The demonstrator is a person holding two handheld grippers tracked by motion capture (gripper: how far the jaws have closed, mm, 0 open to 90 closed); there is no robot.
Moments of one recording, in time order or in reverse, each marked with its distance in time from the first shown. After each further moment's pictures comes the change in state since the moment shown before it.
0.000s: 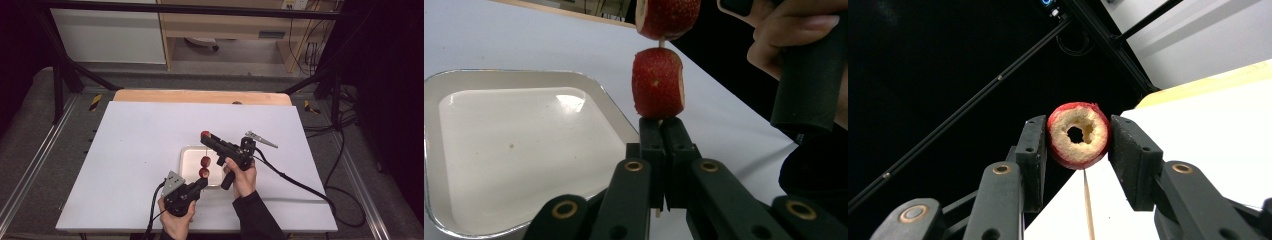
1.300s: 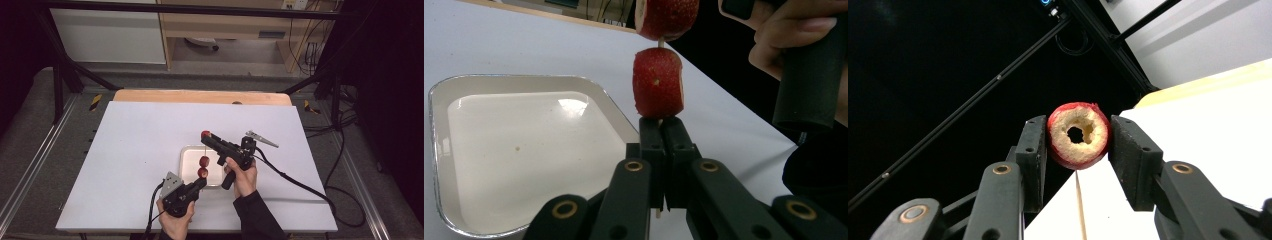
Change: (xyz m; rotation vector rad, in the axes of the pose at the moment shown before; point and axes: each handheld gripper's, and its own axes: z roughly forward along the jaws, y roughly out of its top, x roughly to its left) left arm 0.001 -0.001 -0.003 -0.015 0.005 0.014; right arm 0.000 0.001 -0.001 0.007 -0.005 0.002
